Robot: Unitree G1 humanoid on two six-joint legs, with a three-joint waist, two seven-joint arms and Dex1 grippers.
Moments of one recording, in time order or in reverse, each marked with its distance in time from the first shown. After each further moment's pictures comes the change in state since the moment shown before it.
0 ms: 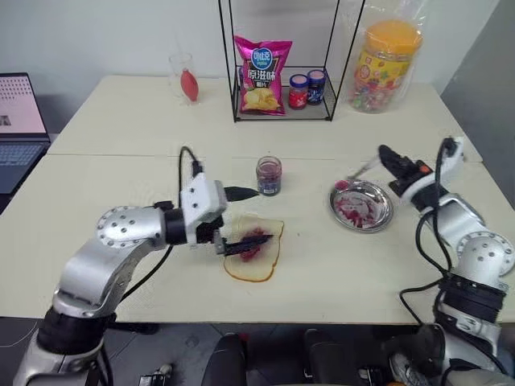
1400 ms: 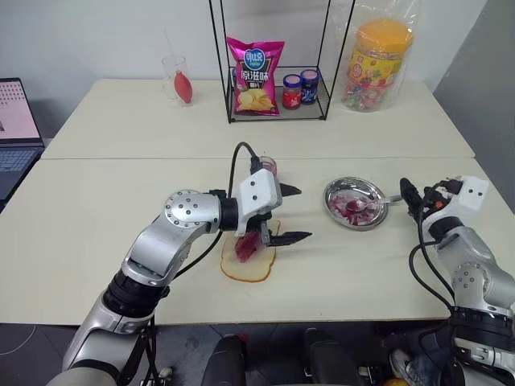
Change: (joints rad) left arm -0.179 -0.197 -0.154 0.157 0.143 -0.031 0.031; right arm 0.190 -0.071 0.140 0.076 -0.389 -0.385 0.093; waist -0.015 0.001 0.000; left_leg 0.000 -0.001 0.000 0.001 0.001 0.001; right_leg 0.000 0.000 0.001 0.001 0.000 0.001
